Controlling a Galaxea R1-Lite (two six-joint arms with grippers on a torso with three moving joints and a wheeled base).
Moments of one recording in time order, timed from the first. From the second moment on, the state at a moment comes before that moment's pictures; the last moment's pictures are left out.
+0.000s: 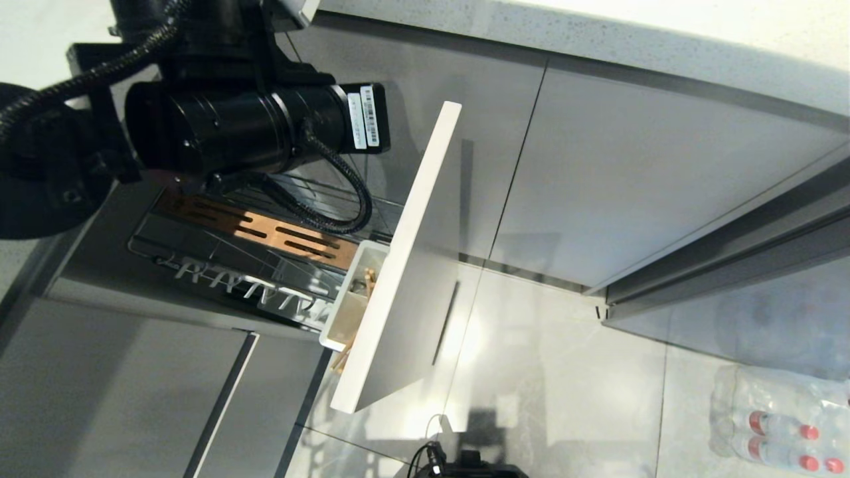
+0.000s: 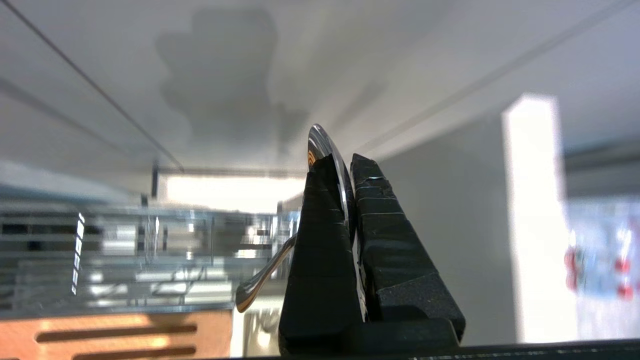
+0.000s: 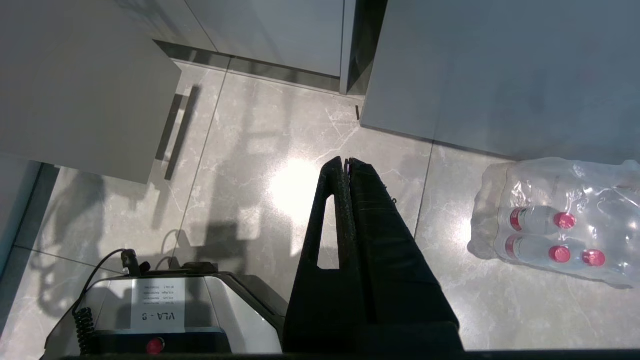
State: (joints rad) left arm -0.70 1.62 -1.49 -0.12 0.32 0.01; right arm 0.00 0.00 0.00 0.00 -0.02 0.04
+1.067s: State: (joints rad) left arm -0.87 1.45 -1.54 -0.57 0.61 0.50; right arm 0.00 0.00 0.00 0.00 -0.02 0.04
